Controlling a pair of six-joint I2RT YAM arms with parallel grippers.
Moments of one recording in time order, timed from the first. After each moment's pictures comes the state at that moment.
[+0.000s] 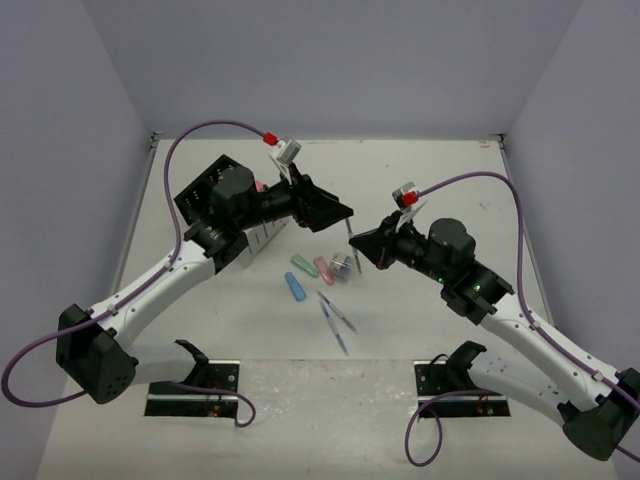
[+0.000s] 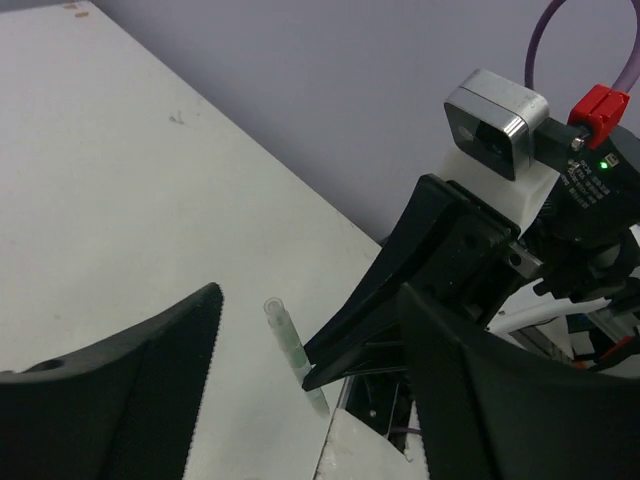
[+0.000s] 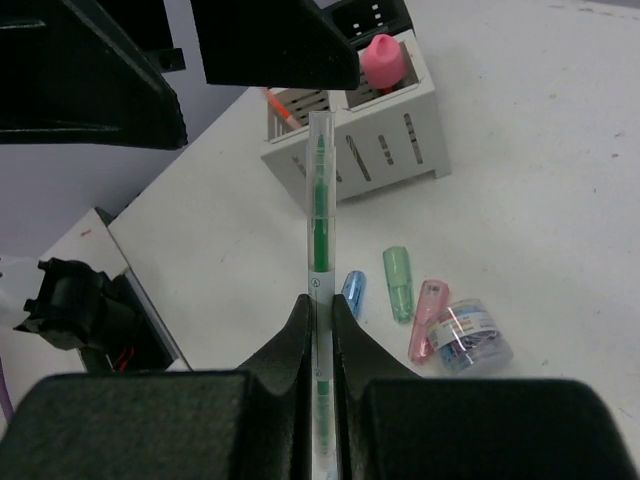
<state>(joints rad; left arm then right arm) -0.63 1.26 1.06 0.19 0.56 -0.61 0.70 0.87 0.79 -0.09 -0.21 0.36</state>
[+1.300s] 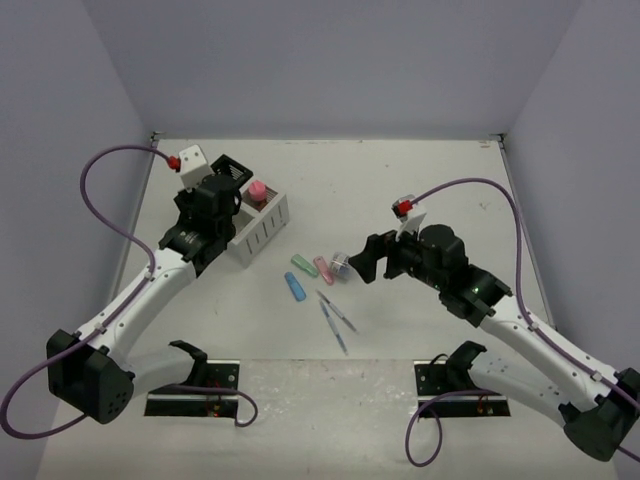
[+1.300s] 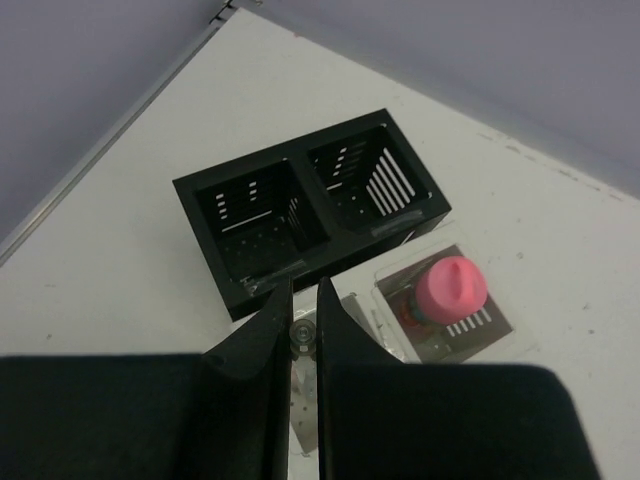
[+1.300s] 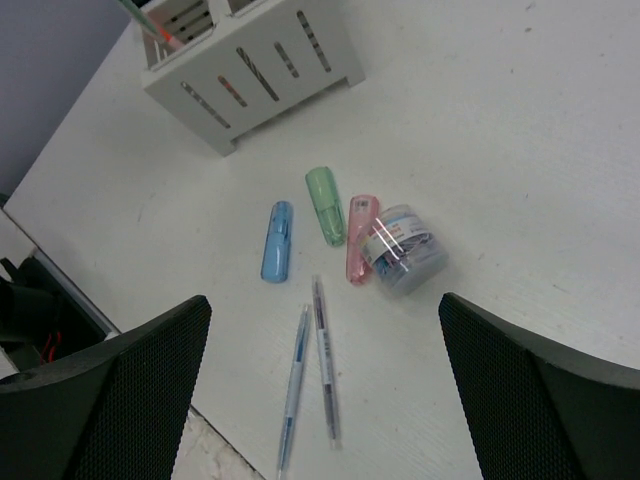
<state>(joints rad) -0.44 1.16 0.99 -0.25 -0.83 -0.48 0.71 0.86 0.76 -0.29 -0.05 0.37</state>
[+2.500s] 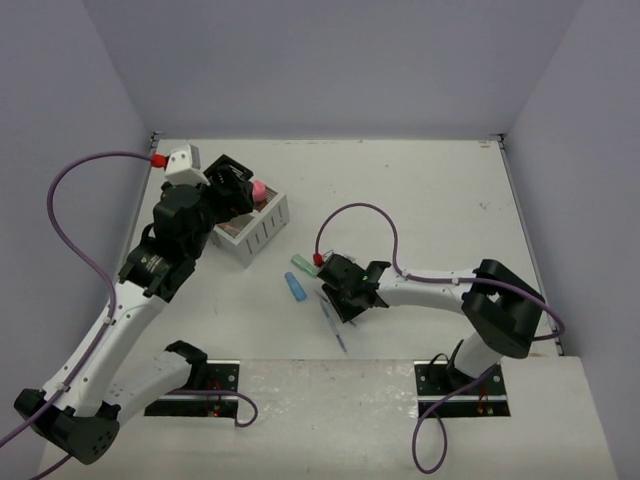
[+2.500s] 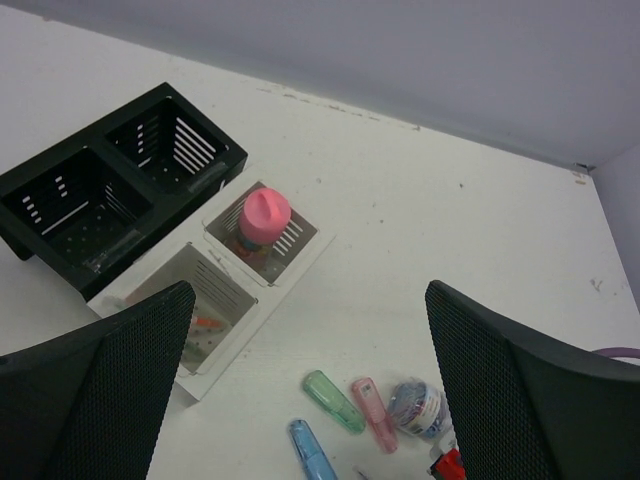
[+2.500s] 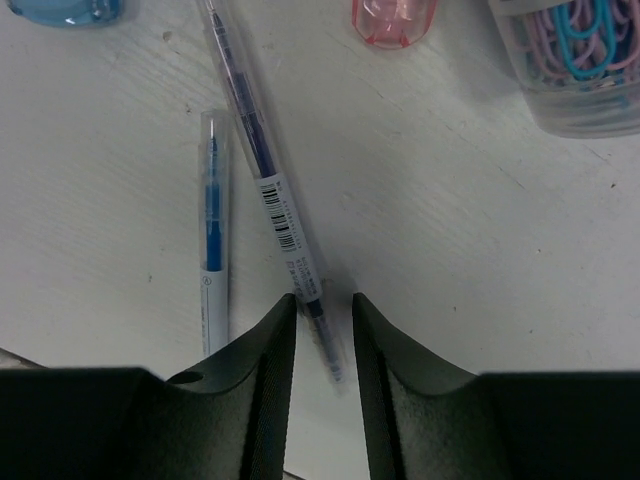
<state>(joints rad) -0.45 0.92 1.03 -0.37 -0.34 -0.49 1.02 1.61 0.89 -0.49 0.11 0.45</state>
